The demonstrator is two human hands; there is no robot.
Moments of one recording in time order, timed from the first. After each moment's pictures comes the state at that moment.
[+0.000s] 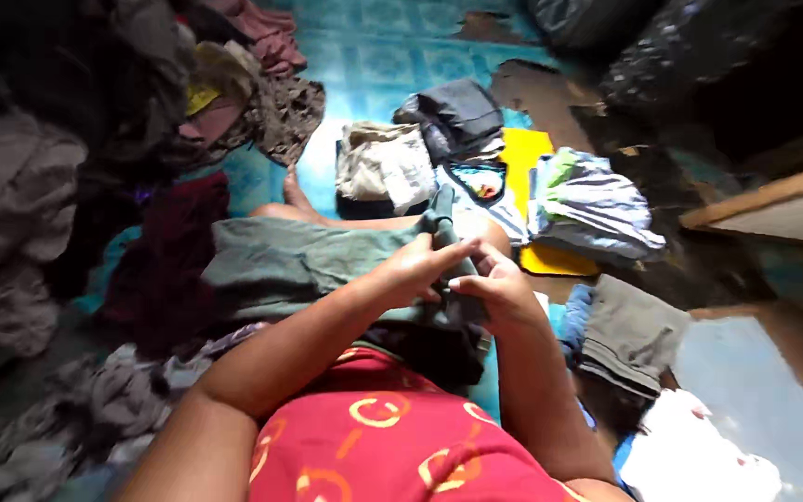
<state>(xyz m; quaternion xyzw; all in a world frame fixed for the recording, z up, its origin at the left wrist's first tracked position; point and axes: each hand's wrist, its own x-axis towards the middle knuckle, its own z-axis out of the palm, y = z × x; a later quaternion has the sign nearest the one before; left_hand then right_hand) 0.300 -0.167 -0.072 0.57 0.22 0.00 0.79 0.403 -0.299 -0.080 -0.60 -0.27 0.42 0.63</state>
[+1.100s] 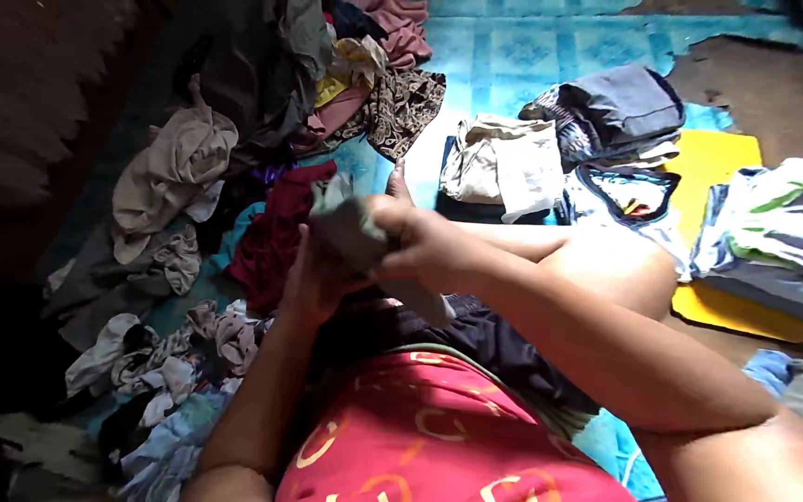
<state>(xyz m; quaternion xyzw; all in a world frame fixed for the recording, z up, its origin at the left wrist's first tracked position) 0.083 -0.101 -0.090 0.36 0.38 0.37 0.77 0.276 -0.137 -0.016 -0.49 -0.67 0.43 0.35</state>
